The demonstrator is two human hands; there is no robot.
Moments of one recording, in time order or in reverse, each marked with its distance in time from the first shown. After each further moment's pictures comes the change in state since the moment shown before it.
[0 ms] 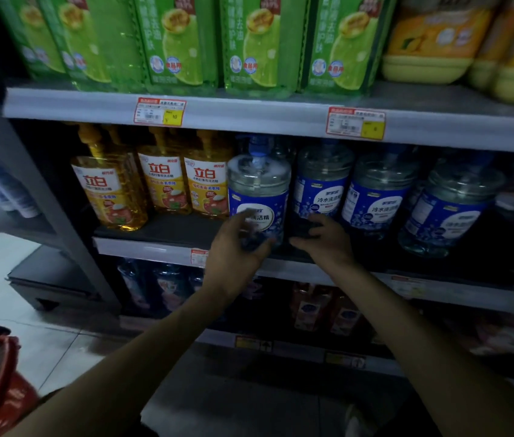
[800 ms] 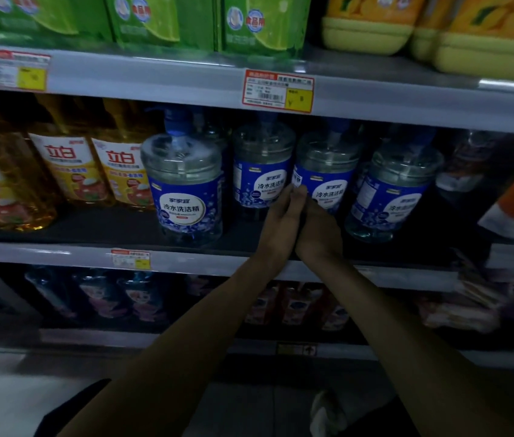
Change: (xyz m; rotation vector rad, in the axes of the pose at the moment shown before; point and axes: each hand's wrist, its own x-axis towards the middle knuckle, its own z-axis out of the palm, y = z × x) left_hand 0.047 0.068 0.179 -0.660 -0.276 -0.297; right_hand 0.031 0.050 -0.056 -0.274 0.219 -0.098
